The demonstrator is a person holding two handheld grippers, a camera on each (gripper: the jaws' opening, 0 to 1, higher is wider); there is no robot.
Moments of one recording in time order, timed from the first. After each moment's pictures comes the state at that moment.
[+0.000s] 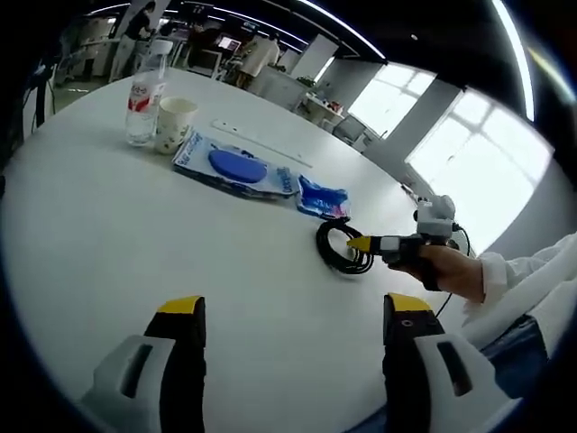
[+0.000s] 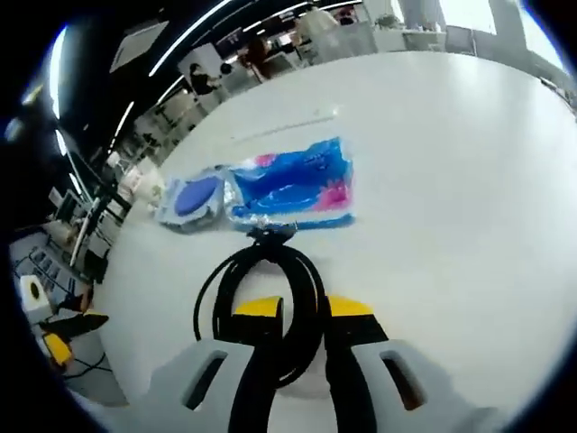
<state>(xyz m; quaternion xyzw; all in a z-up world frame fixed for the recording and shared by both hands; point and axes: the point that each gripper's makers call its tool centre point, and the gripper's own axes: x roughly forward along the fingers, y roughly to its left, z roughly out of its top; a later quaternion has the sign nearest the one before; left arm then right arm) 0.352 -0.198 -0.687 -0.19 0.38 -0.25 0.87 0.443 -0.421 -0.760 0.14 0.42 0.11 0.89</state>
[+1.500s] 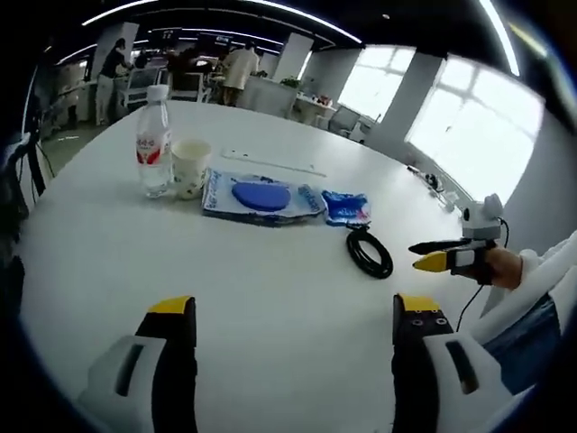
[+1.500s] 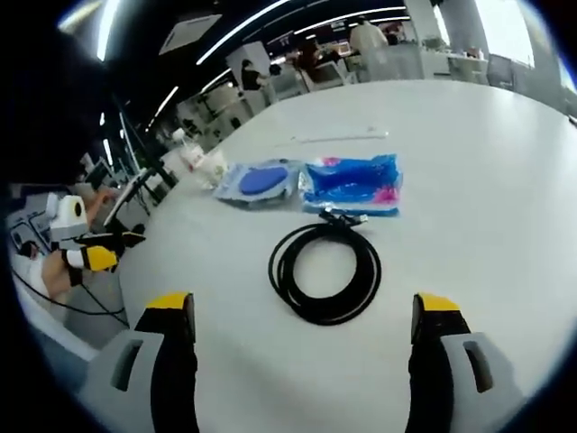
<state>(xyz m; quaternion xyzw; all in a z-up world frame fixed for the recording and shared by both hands) 0.388 -0.140 -0.669 -0.09 0.35 -0.27 0.89 0.386 -0.390 -0.714 0.12 0.38 0.21 0.89</state>
